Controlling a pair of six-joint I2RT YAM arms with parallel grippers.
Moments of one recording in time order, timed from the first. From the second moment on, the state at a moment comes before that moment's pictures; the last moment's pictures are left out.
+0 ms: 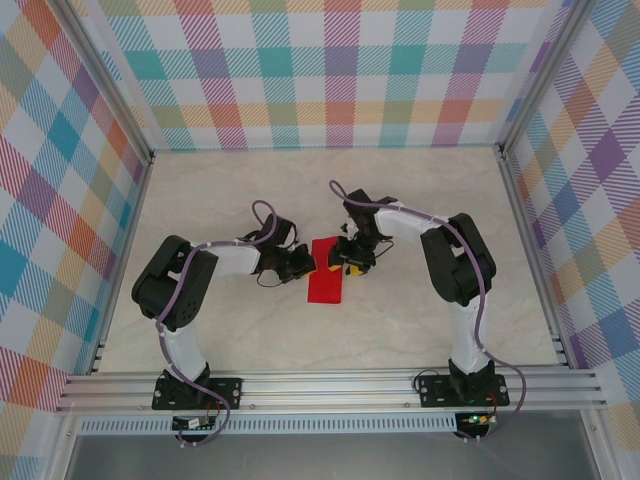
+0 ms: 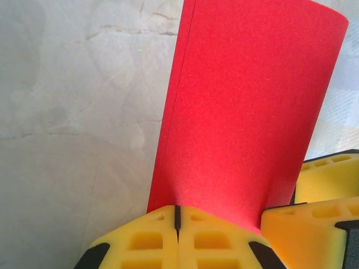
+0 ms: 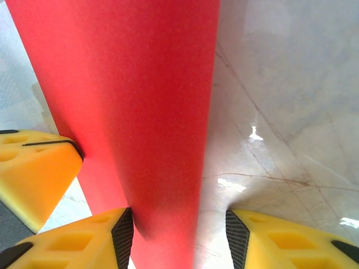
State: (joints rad) left arm -0.50 1.84 0.93 -0.09 0.46 -0.84; right arm 0.54 2.07 1.43 -0.80 -0.49 0.56
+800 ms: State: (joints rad) left arm -0.50 1.58 0.98 -0.30 0.27 -0.82; right arm 0.54 2.09 1.46 -0.84 -0.48 0.55
